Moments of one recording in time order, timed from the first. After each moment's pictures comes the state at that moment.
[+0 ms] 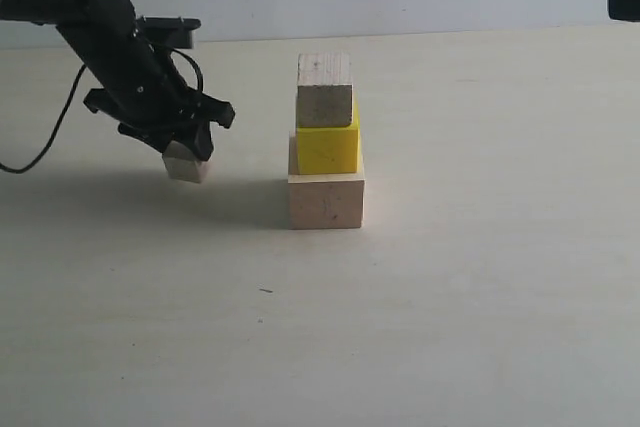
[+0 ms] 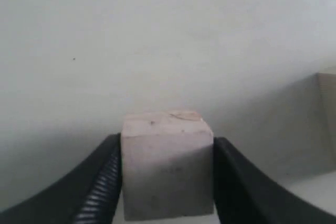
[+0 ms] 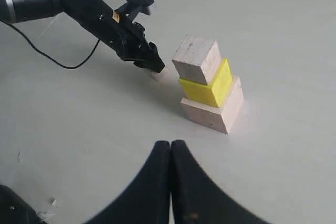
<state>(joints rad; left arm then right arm) -0.35 2.07 -1.46 -0.18 0.81 0.10 0.43 0.81 -1.00 0.36 0.94 0.00</state>
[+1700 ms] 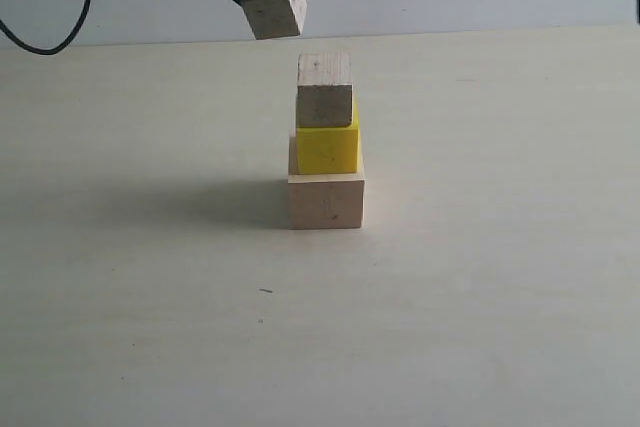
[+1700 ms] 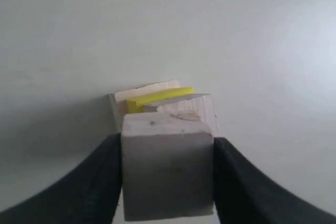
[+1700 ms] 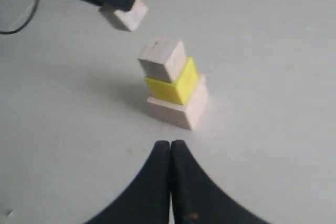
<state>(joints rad) -0.60 1.90 -1.94 -0.17 1.23 -0.35 0.43 0.78 -1.00 0.23 0.95 0.08</state>
